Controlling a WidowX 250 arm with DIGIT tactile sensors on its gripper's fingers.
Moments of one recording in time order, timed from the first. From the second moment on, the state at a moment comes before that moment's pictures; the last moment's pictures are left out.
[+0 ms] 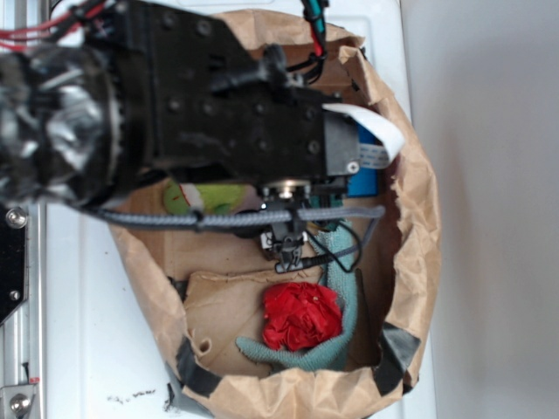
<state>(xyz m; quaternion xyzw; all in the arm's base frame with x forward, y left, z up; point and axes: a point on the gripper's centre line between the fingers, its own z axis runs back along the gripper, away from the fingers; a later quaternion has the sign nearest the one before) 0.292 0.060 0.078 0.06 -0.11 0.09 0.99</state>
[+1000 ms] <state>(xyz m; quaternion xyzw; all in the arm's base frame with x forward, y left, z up) 0.249 0.054 0.071 0.06 -0.11 0.00 0.99</state>
